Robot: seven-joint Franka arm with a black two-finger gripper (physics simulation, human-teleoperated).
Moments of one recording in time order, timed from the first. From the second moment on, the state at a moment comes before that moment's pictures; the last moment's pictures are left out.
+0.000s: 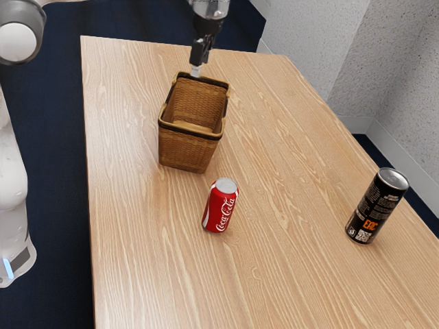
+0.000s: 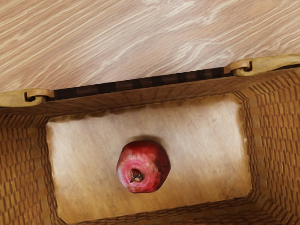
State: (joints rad) arm 0.25 -0.14 0.11 -1.67 0.01 1.56 -2.29
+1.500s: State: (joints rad) arm 0.29 -0.12 0.10 -2.08 -0.08 1.94 -2.34
